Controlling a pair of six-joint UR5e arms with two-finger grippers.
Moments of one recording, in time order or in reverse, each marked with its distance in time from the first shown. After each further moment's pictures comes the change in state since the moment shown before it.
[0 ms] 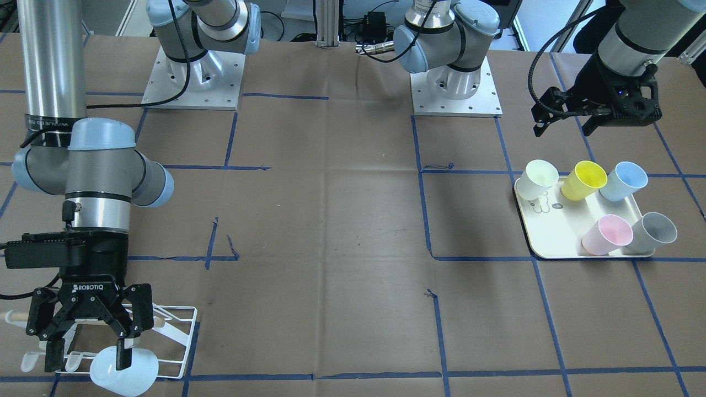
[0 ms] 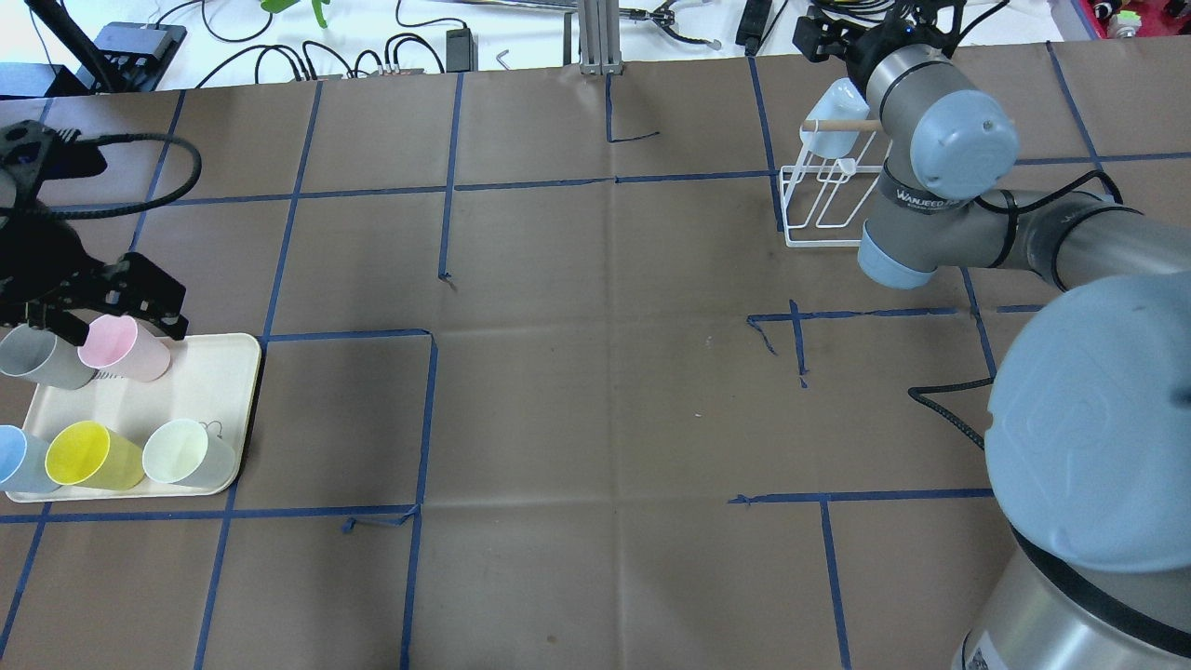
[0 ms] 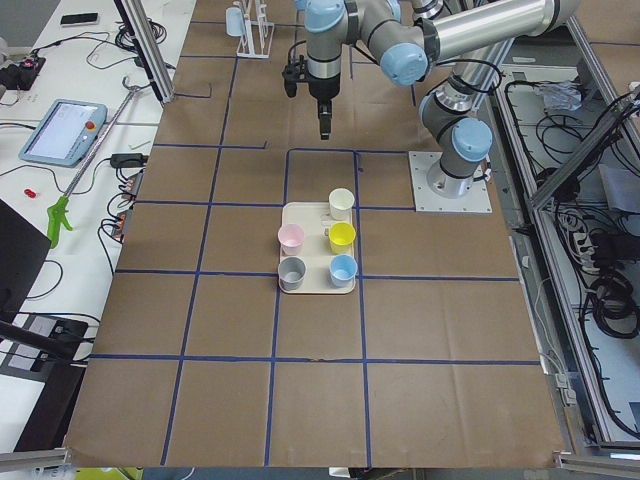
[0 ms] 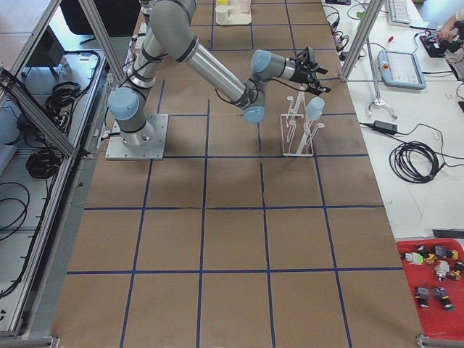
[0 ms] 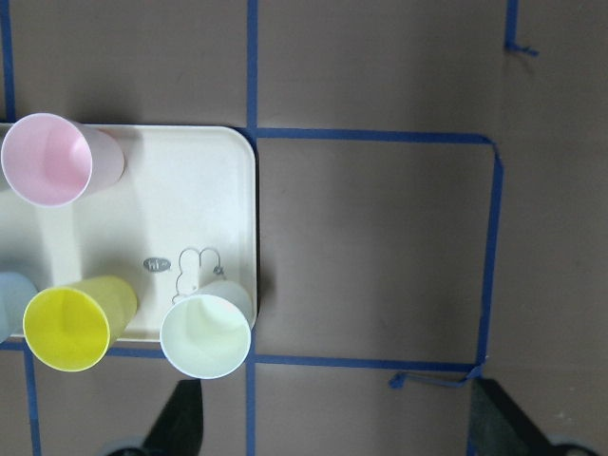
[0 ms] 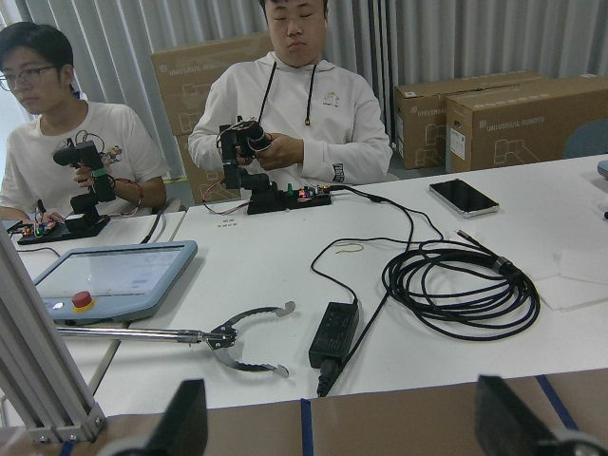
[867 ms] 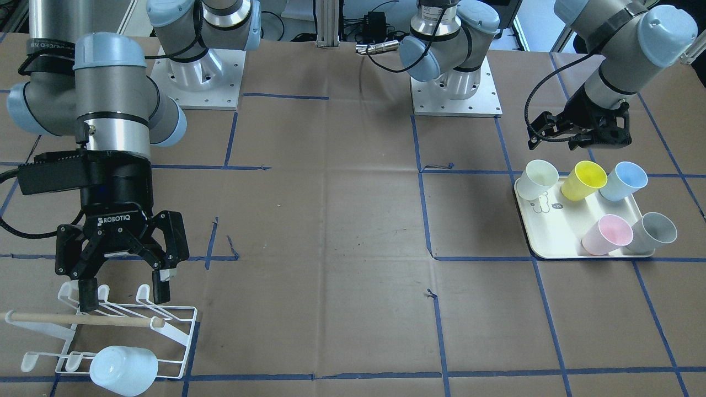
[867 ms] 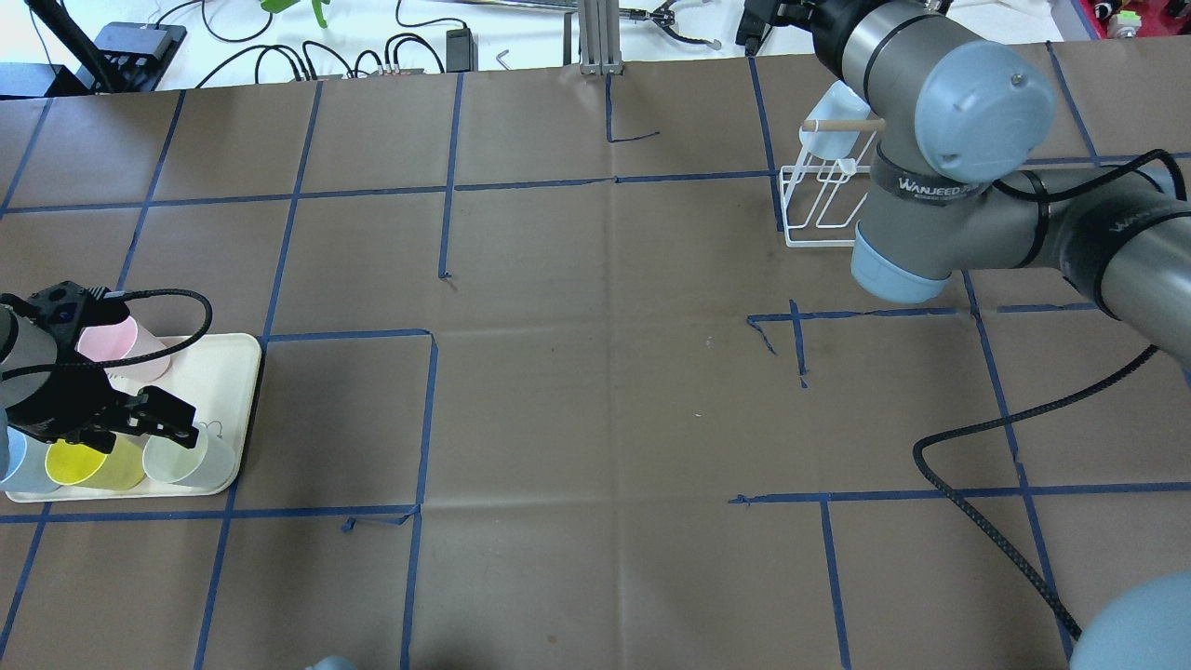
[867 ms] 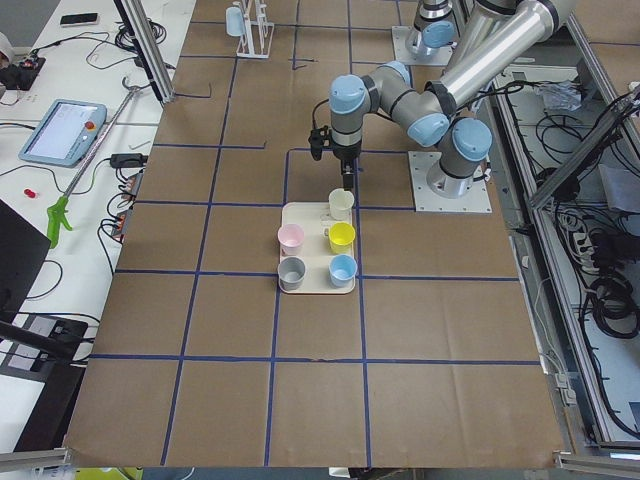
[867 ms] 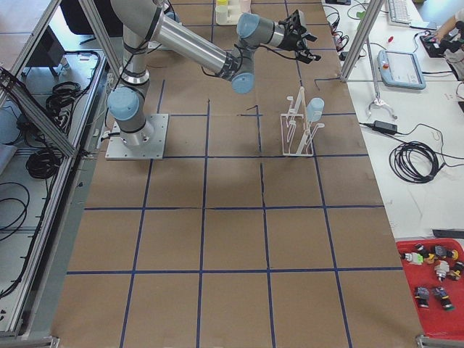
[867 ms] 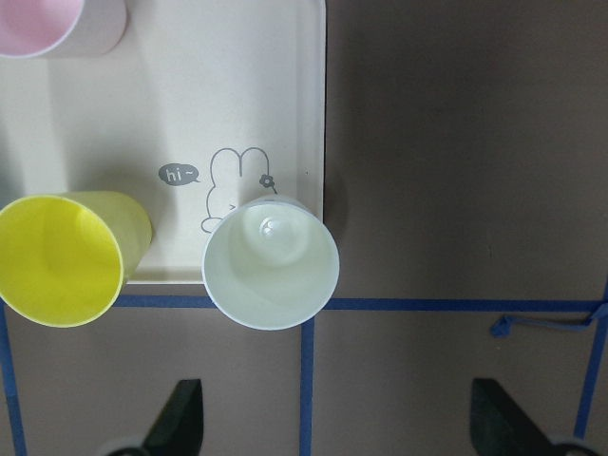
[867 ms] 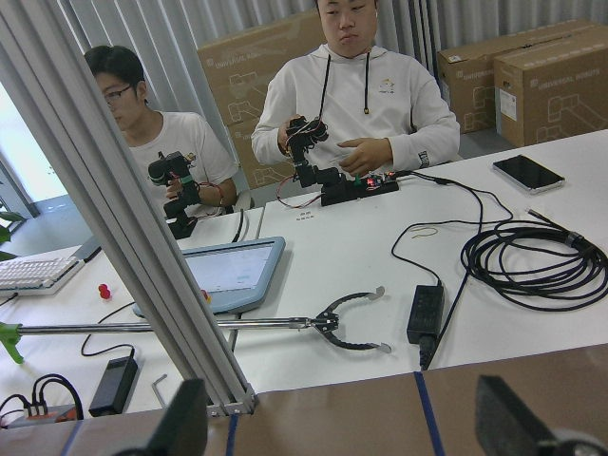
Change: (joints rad) left arm 0.161 -0.010 -0.317 0.318 -0.004 0.153; right arm 0.113 -0.255 0.085 0.213 0.013 0.211
